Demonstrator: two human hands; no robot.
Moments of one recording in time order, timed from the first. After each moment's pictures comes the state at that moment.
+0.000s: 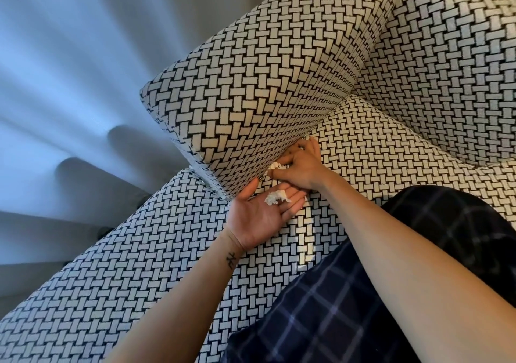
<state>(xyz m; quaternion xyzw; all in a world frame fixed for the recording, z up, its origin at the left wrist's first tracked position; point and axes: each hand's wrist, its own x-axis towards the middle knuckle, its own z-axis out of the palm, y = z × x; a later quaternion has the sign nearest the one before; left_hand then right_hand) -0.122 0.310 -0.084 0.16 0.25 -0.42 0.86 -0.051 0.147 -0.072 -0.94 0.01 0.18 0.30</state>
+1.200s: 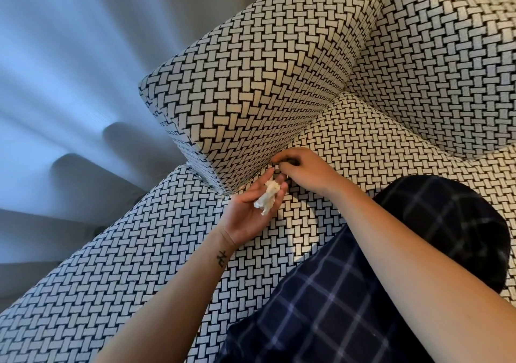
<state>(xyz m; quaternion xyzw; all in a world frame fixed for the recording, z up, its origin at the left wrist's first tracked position) -0.128 0.322 -0.085 0.19 0.21 -0.39 0.88 -0.092 0.142 -0.034 -0.87 0.03 0.18 0.46</state>
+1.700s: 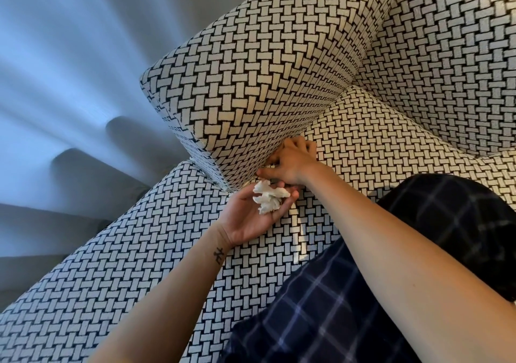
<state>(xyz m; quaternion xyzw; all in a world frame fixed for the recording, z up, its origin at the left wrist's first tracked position) -0.131 0.332 -0.079 0.09 0.22 -0.48 0.85 -0.061 0.176 -0.052 -0.96 -0.03 0.26 0.13</state>
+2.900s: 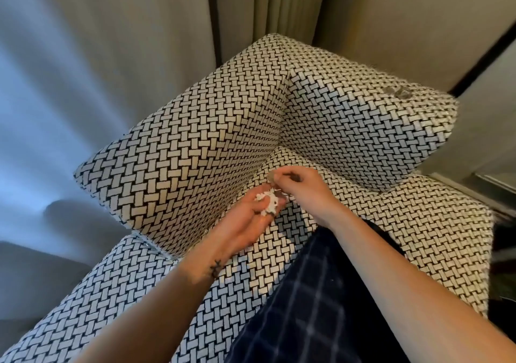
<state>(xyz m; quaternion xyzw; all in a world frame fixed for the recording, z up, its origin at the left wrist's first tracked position) -0.077 0.206 0.004 0.32 0.16 -0.43 0.83 -0.107 0.047 0.046 -0.77 0.15 0.04 0.62</state>
